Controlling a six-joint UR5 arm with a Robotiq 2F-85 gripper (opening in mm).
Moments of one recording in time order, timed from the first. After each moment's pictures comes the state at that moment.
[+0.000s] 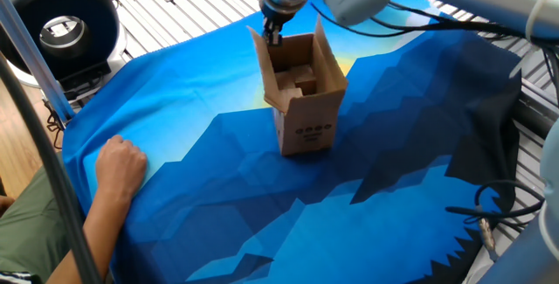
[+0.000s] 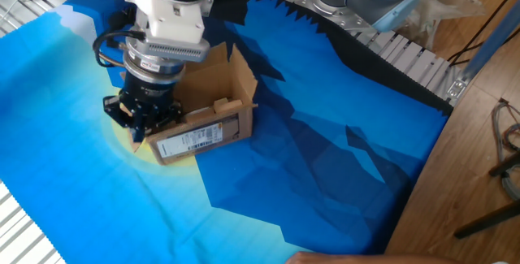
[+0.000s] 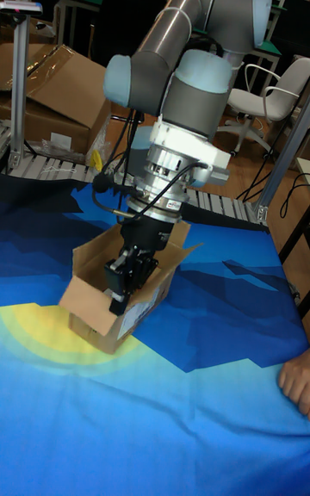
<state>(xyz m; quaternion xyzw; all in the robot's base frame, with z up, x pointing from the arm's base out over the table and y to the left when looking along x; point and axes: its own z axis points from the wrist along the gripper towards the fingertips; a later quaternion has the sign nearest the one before) 0.646 -0.039 0.138 -0.43 0.88 -0.15 0.13</state>
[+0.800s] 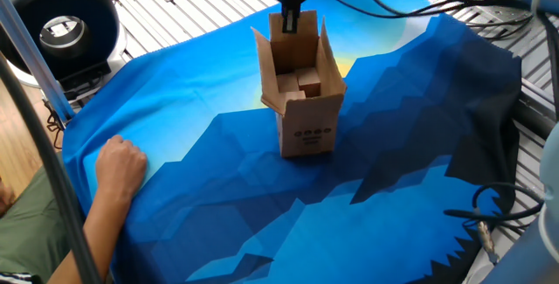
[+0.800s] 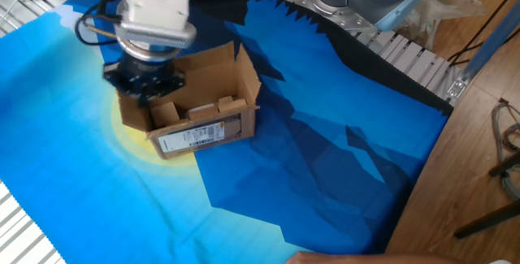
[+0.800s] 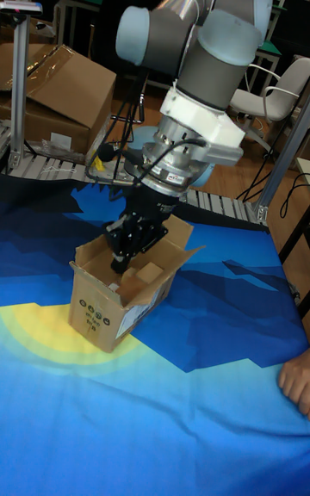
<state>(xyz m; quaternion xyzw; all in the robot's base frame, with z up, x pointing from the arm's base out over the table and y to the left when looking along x) 0.590 -0.042 0.171 -0.30 0.95 -0.10 0.04</state>
